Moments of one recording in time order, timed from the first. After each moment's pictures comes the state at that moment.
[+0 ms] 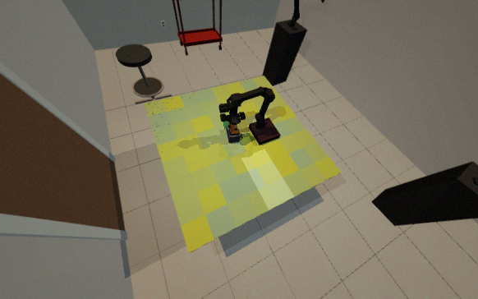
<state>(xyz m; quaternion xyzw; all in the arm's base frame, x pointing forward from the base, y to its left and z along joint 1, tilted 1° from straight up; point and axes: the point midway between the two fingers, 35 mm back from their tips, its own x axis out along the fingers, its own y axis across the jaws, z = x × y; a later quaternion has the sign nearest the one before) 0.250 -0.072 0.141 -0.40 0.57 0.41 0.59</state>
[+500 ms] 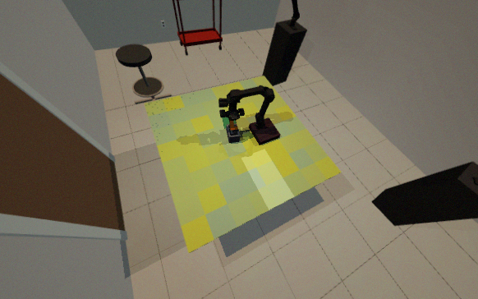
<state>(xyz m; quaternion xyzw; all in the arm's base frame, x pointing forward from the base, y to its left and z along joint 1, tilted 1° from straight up) 0.236 -0.107 0.142 -0.40 0.57 0.40 0.59</state>
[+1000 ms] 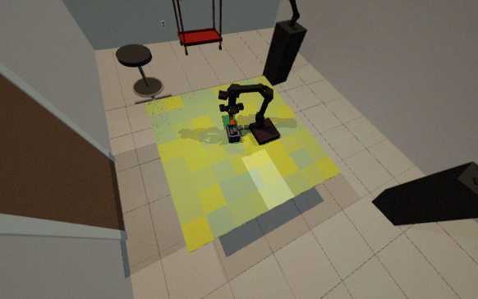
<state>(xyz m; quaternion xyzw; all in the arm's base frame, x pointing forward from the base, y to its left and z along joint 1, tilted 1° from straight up) 0.209 -0.159 0.139 -0.40 0.57 0.40 0.59</state>
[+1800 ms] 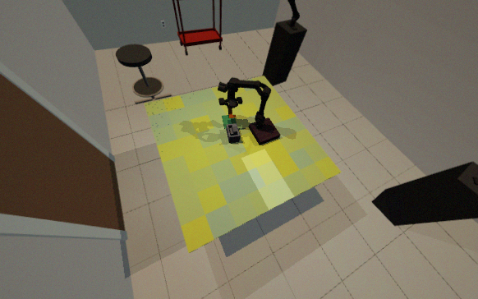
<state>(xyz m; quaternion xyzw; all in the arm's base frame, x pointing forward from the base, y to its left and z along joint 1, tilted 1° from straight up) 0.181 -0.222 0.137 -0.41 0.57 0.40 0.59</state>
